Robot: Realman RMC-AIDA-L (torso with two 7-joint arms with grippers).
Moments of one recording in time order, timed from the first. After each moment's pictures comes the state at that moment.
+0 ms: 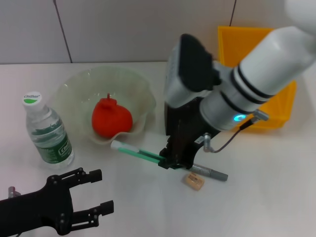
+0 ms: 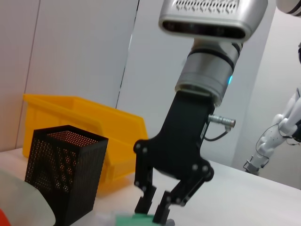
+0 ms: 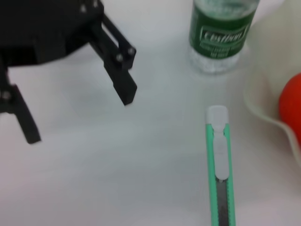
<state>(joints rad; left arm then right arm) -0.31 -2.01 0.80 0.46 1.80 1.72 -1.04 0.93 2.08 1.63 0.95 0.83 -1.38 2.11</state>
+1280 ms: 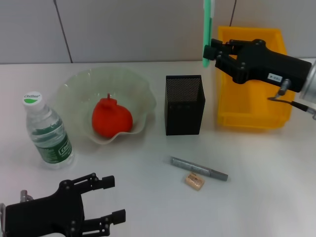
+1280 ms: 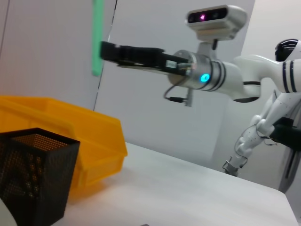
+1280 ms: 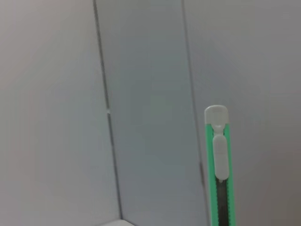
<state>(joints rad) -0.32 -2.04 0.81 0.46 1.83 1.75 -1.03 0.56 2.07 2.19 0.72 1.67 -1.29 1.34</state>
